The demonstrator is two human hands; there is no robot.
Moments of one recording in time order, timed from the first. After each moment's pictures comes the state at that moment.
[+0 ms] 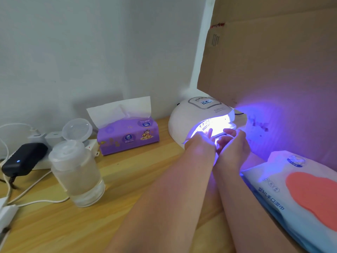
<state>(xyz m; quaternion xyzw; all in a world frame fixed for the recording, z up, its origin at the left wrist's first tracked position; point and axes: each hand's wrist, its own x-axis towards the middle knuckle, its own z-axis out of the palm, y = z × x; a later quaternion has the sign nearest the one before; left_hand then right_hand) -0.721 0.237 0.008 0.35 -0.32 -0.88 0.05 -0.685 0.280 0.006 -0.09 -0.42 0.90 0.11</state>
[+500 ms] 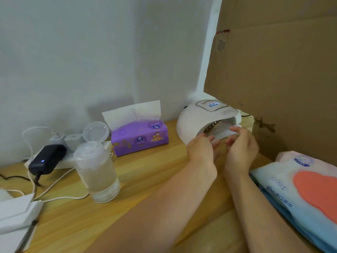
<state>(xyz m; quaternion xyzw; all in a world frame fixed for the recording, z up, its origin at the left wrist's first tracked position) -0.638 0.240 0.034 0.27 -0.41 -0.86 0.13 -0.679 0.283 0.006 -0.02 -0.54 0.82 0.18</state>
